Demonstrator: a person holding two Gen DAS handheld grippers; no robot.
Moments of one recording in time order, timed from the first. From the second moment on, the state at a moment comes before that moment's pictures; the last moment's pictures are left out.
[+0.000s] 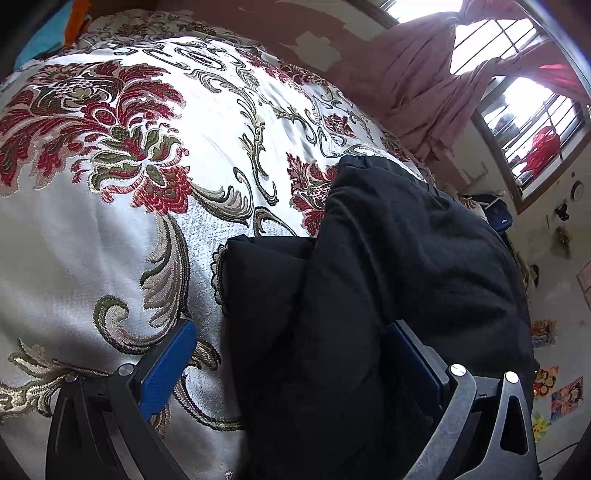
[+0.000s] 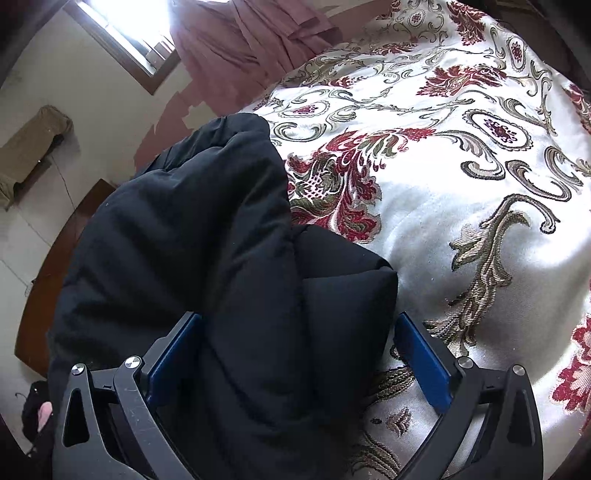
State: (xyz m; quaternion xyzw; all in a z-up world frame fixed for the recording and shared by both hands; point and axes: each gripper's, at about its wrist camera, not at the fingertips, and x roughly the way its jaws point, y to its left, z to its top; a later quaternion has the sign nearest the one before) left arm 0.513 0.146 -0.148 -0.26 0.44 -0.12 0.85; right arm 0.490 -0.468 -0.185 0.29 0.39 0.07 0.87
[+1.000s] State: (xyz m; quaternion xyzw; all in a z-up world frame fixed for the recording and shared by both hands) left arm 0.531 0.132 -0.155 -0.26 0.48 -0.21 0.81; right arm 0.478 -0.429 -0.178 0.28 0.35 0.17 0.88
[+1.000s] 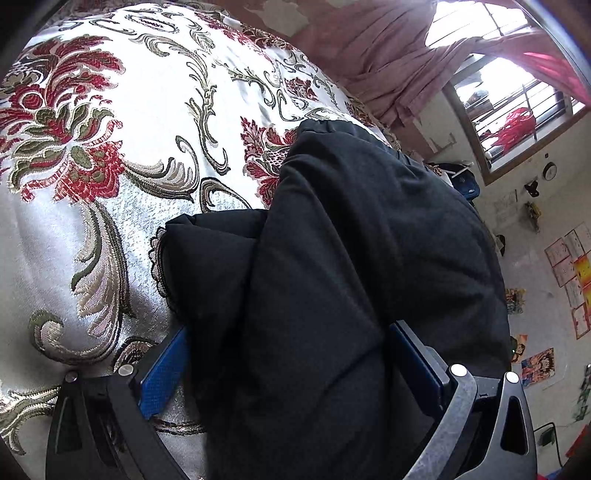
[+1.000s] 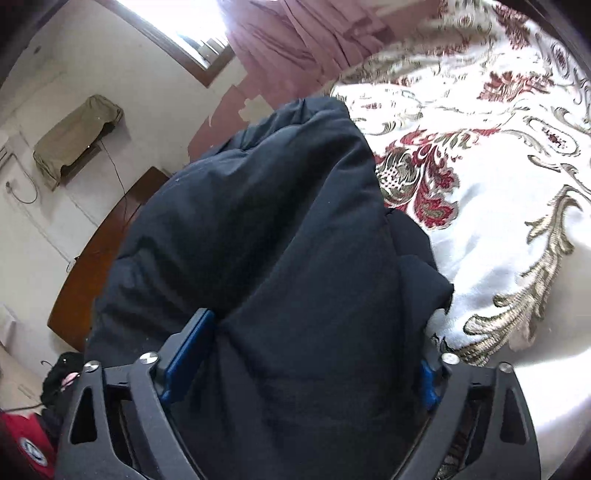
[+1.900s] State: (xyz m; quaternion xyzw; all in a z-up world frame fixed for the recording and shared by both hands) left arm 0.510 0.114 -0.092 -0.22 0.46 -0.15 0.85; right arm 0.477 -0.422 -0.141 0.34 0.38 0.09 0.86
